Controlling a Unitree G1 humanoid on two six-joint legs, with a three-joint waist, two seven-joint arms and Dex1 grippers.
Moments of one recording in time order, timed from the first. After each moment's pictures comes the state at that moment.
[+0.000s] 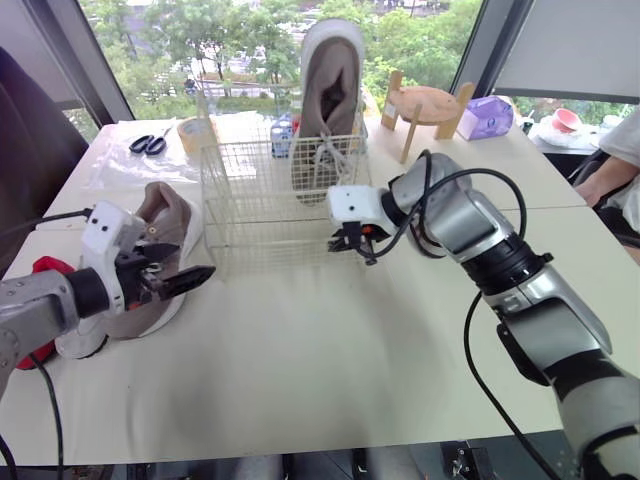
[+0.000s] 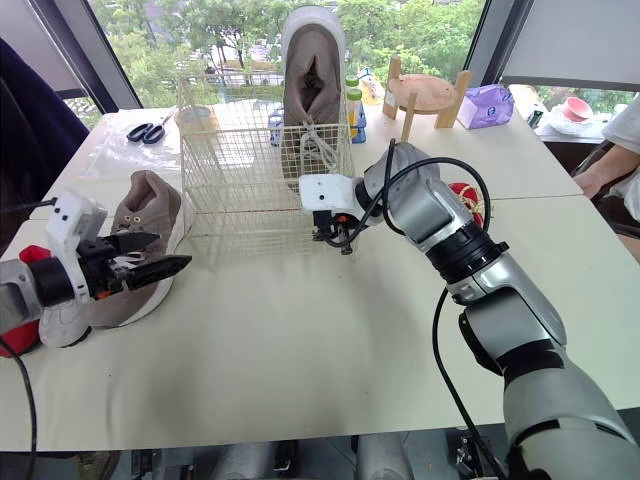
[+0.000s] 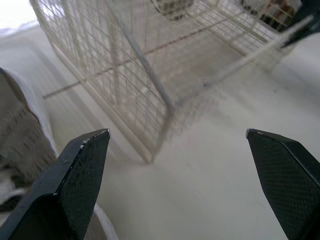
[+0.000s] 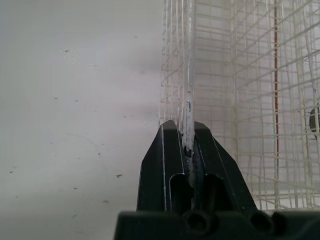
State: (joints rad) left arm -0.14 0.98 0.43 -0.43 -0.94 0.98 -0.55; right arm -1.11 -0.55 0.52 0.20 -0.13 0.48 1.40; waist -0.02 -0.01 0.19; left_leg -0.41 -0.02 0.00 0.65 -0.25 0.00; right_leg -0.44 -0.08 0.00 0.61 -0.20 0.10
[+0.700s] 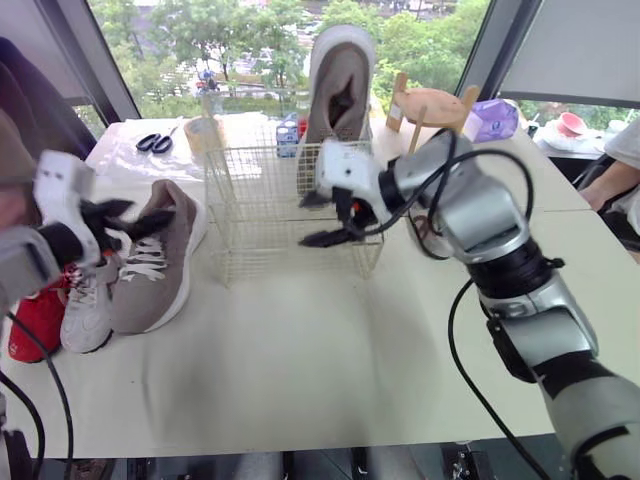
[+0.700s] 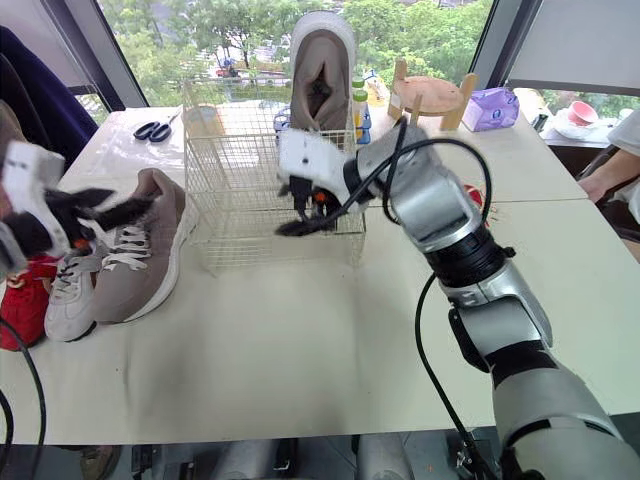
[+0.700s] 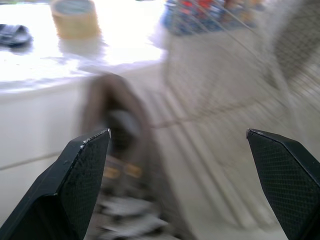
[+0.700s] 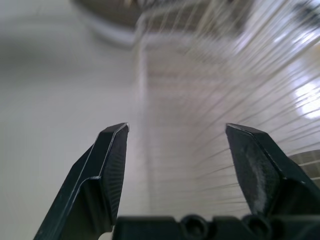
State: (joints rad) left arm -0.54 1.04 0.38 0.04 -0.76 1.00 -0.45; right arm -1.17 -0.46 0.21 -0.05 0.13 0.86 1.24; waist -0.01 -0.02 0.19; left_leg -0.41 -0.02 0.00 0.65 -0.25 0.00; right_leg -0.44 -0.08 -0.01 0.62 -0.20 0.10
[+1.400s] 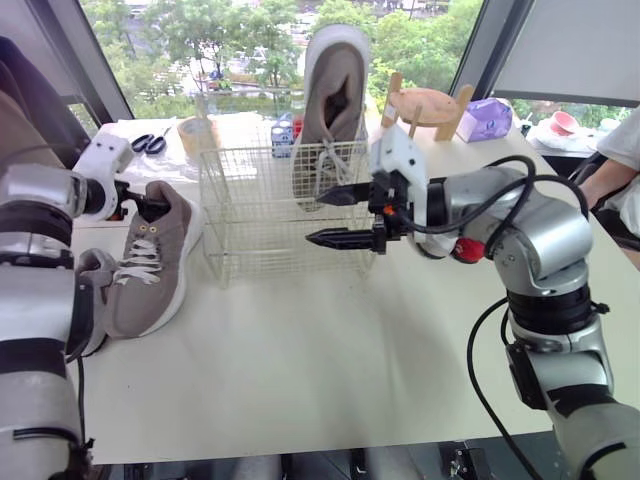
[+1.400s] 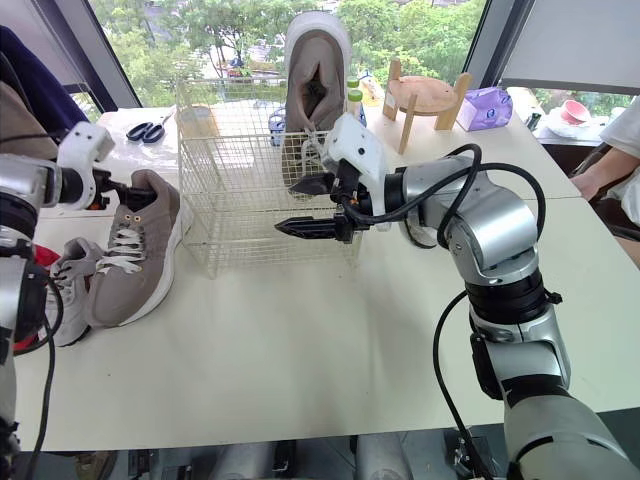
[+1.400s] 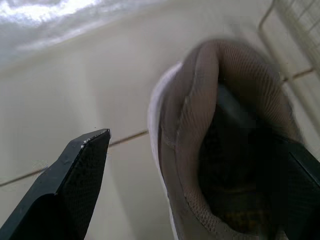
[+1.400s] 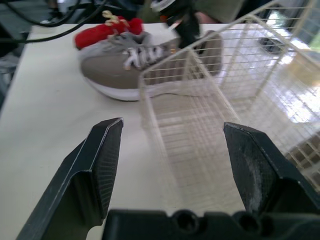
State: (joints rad) left arm -1.33 0.82 -0.24 1.29 0.01 0.56 -0.87; right arm -0.91 -0.52 0.11 -0.31 0.42 1.00 0.99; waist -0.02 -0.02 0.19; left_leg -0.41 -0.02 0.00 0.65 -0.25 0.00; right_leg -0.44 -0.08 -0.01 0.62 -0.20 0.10
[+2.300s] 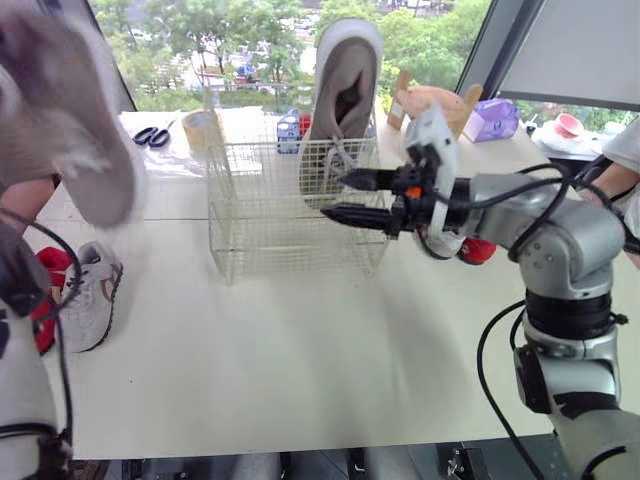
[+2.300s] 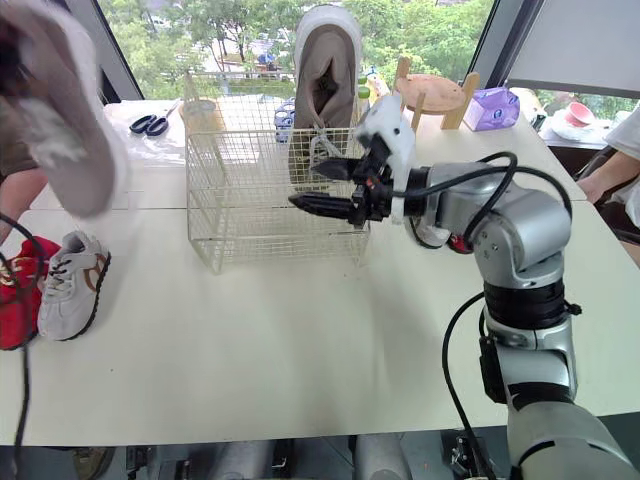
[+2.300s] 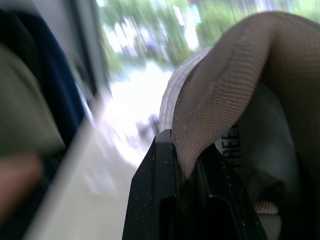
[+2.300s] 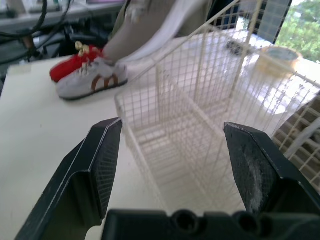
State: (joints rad) left arm -1.62 0.95 0.26 1.05 -0.09 0.45 -0.38; right arm -0.93 -0.55 -0.05 -0.27 0.65 1.06 0.84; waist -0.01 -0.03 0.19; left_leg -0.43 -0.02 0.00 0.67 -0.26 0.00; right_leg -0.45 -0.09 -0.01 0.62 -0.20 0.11
